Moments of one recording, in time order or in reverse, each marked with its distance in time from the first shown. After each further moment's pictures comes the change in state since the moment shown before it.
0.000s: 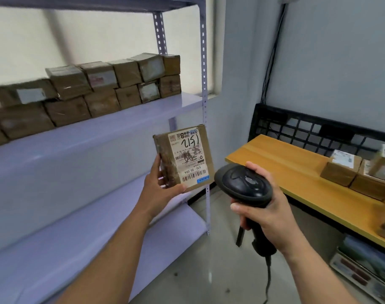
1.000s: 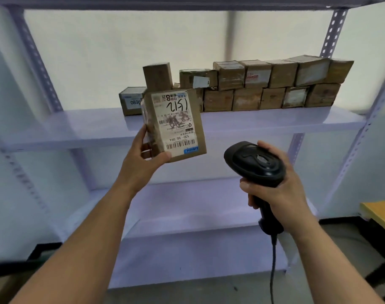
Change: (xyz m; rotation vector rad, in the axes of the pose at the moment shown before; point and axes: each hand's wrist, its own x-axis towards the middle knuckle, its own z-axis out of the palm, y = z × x) left_hand -0.105 -0.007 -0.259 0.201 0.726 -0.055; right_hand 0.069 -0.013 0.223 0.074 -0.520 -0.105
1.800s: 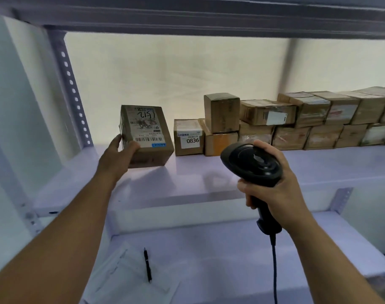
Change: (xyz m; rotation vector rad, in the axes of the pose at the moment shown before) left_hand 0.242 -0.110 -0.213 0.022 0.158 -0.202; right_hand 0.172 0.013 0.227 -0.008 -0.018 -0.116
